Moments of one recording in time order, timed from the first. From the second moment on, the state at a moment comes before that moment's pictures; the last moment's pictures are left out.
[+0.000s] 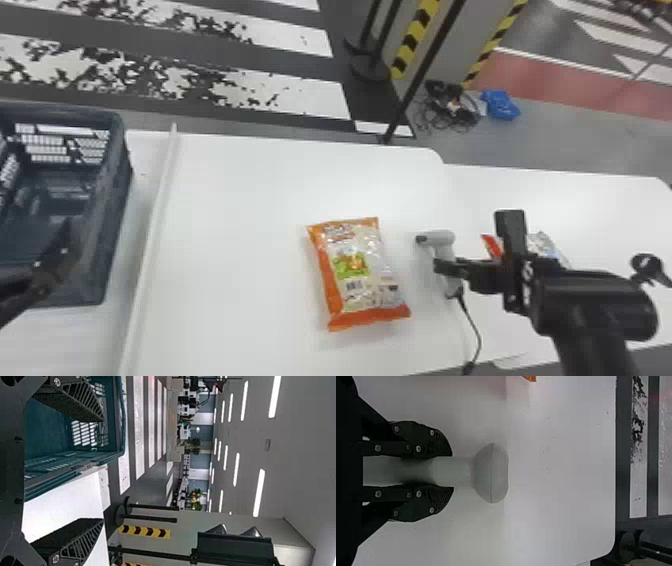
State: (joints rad) left arm 0.60 0.10 0.10 -2.05 0.16 -0.06 -0.33; right arm 0.15 -0.43 -0.36 -1.55 -0.01 0.84 0.60
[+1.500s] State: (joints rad) left arm 0.61 0.10 0.10 -2.05 0.16 -0.06 -0.33; right arm 0.60 -0.23 -0.37 -2.57 -0.08 1.49 0.63
